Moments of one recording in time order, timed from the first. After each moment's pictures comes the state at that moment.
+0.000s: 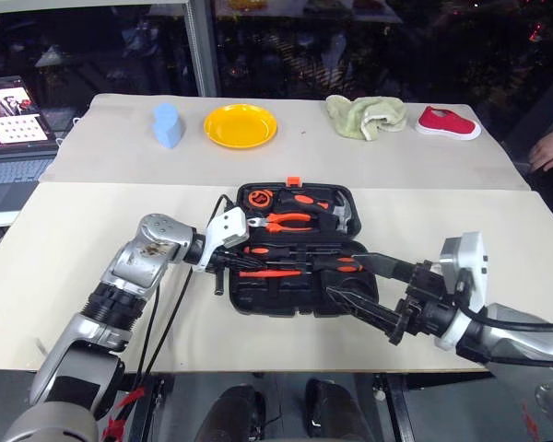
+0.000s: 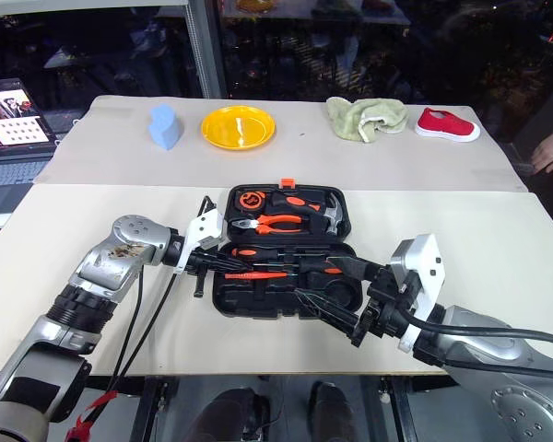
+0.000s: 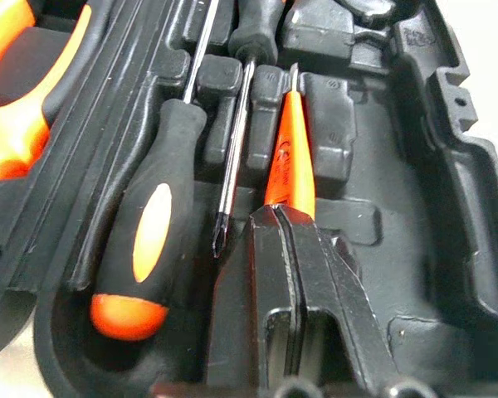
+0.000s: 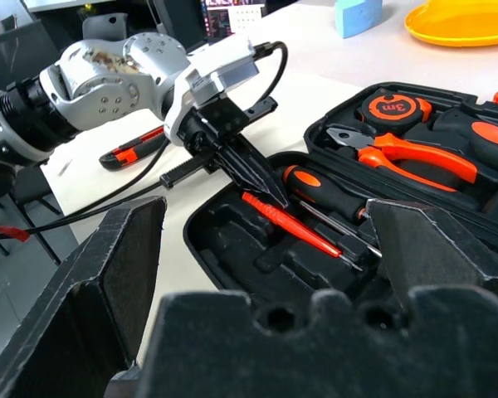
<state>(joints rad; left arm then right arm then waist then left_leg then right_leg) -0.65 0.61 -0.32 0.17 -0.16 0.39 -1.29 0.08 -0.80 -0.26 -0.83 1.15 0.73 0.39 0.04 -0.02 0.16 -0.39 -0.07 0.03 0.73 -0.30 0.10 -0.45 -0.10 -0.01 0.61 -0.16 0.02</state>
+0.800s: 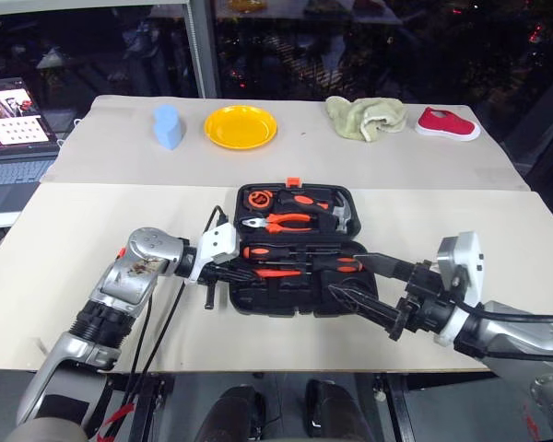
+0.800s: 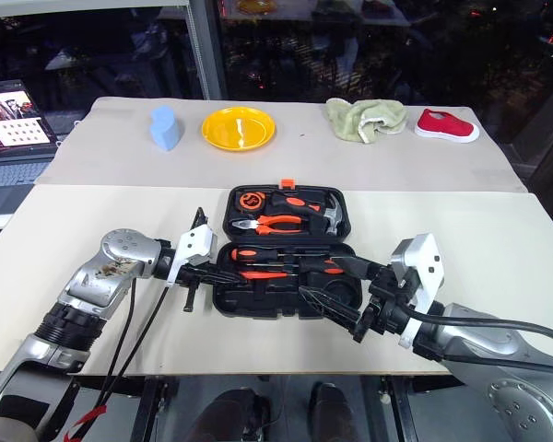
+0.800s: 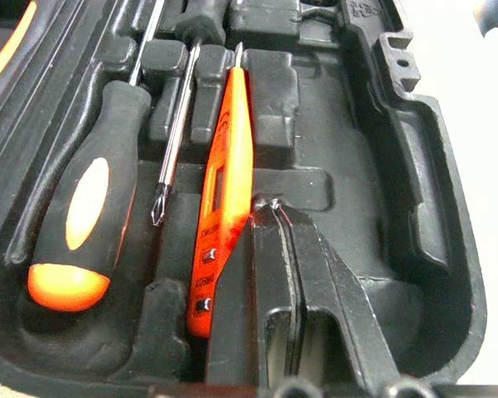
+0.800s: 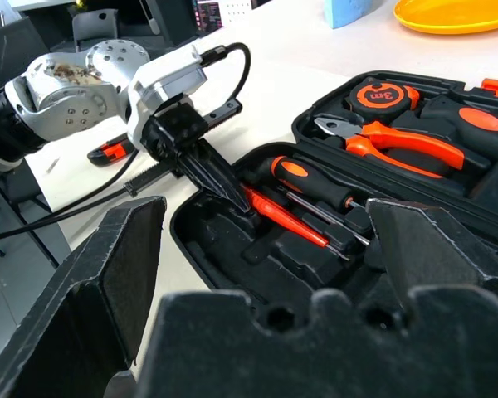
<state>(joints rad) -0.57 0.64 -0.29 0.15 -0.17 0.27 -1.31 0.08 -0.78 -0.23 -0.80 1.11 0.73 0.41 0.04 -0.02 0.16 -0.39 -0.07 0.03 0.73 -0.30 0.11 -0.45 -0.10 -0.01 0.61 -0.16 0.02</state>
